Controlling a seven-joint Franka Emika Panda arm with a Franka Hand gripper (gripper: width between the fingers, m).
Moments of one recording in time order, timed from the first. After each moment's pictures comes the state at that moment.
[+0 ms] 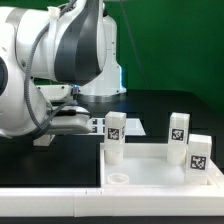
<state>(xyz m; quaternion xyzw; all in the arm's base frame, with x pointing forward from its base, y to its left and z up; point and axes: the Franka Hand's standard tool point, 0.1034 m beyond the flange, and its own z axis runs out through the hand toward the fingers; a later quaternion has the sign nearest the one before) 0.415 -0.127 0.009 -0.88 0.04 0.47 0.07</state>
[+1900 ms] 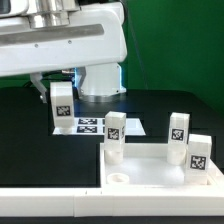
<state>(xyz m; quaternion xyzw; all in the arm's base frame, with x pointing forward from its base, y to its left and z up) 0.583 -0.075 0.126 -1.00 -0.02 -0.06 0.06</state>
